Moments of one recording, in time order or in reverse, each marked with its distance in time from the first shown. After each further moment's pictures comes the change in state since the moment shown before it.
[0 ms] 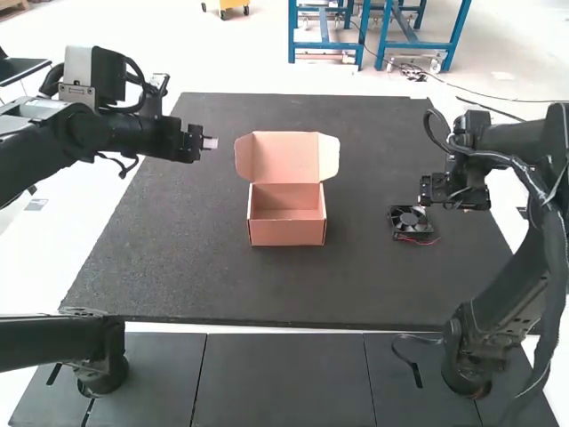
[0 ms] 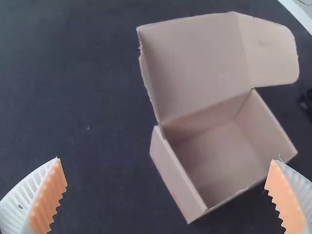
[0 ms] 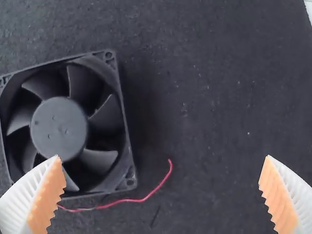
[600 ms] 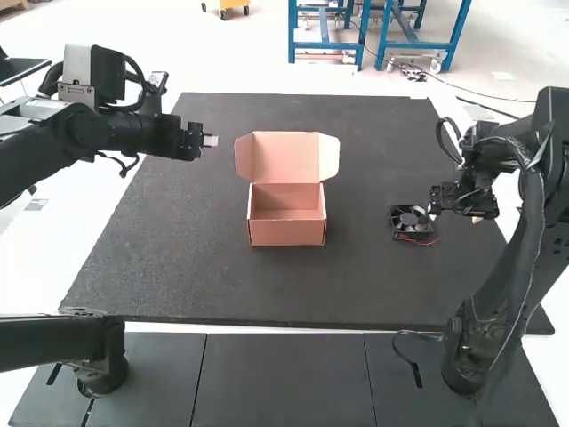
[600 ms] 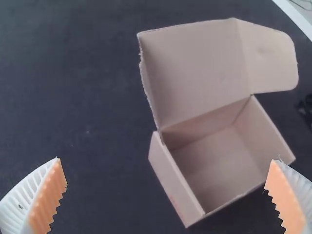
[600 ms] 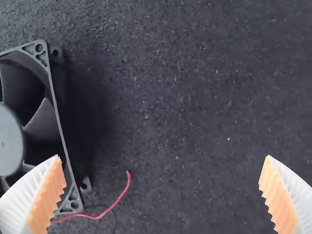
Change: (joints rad) left arm 0.000 0.000 0.000 0.011 0.000 -0.019; right arm -0.094 0.164 0.089 -0.025 -0.043 -0.091
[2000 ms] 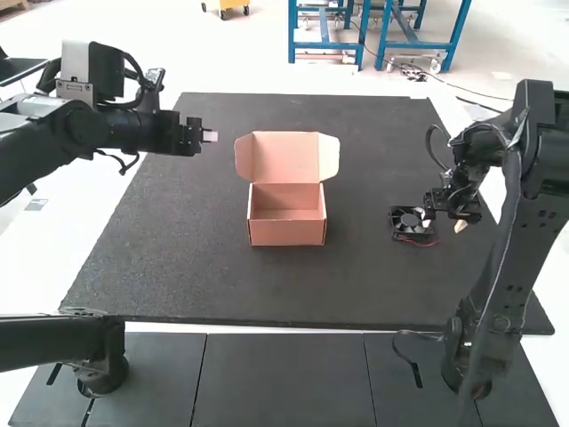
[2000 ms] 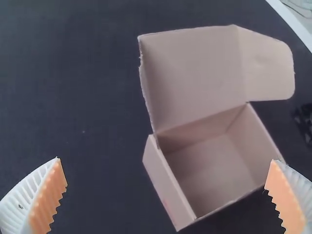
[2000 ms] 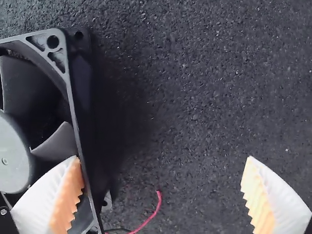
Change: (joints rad) left arm 0.000 0.000 0.022 -0.007 0.000 -0.053; right arm 0.018 0.221 0.188 -0.196 -0.062 -0.033
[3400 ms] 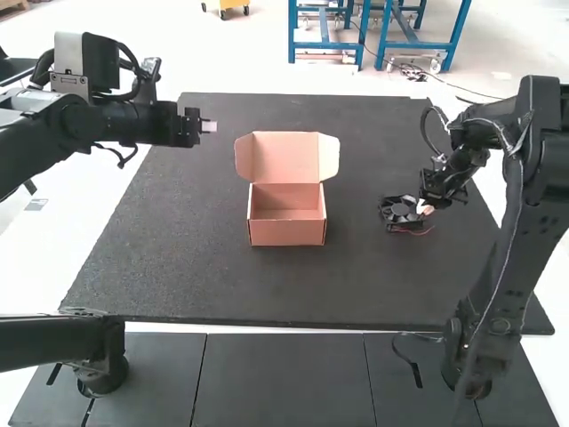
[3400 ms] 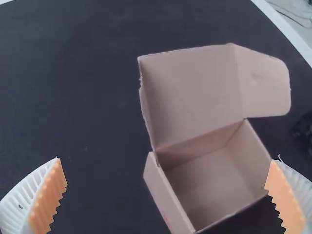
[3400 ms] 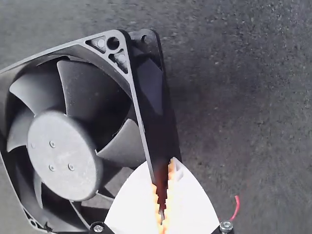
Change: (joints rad) left arm 0.005 0.000 0.020 0.024 0.000 -0.006; right arm 0.040 -0.104 0.076 -0.164 -0.252 0.079
